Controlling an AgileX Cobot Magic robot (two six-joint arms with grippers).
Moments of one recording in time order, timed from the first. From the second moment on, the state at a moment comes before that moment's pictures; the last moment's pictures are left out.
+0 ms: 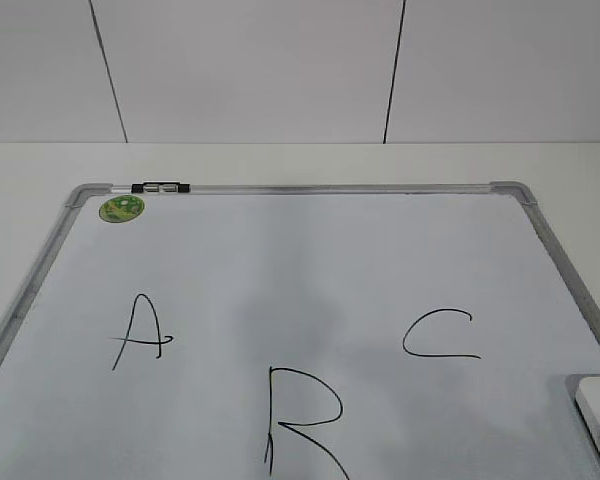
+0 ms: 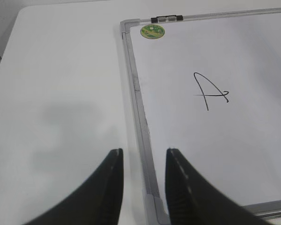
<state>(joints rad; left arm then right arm) -0.08 0.02 -0.52 -0.08 1.11 0.04 -0.02 0.04 -0.50 0.08 1.17 -0.04</state>
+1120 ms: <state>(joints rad) -0.08 0.71 -0.64 -0.14 1.06 0.04 -0.02 0.66 -0.68 0.21 1.25 0.04</state>
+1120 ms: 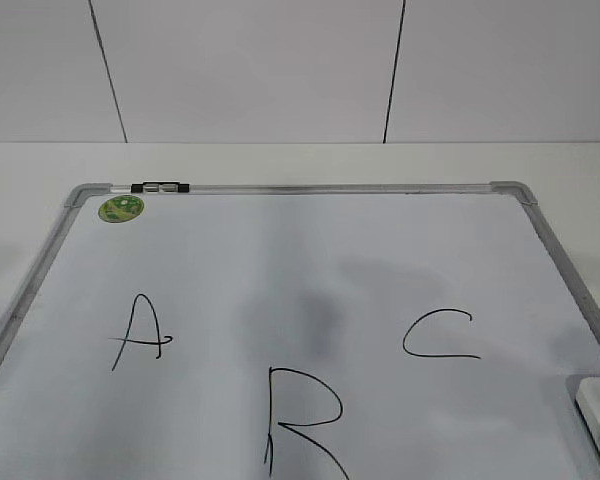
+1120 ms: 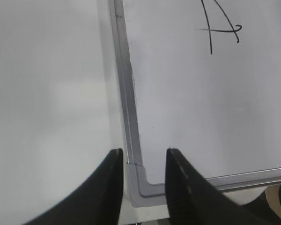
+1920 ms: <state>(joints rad) -0.09 1.56 -1.07 -0.11 1.03 0.04 -0.02 0.81 -0.72 0.21 1.25 0.04</state>
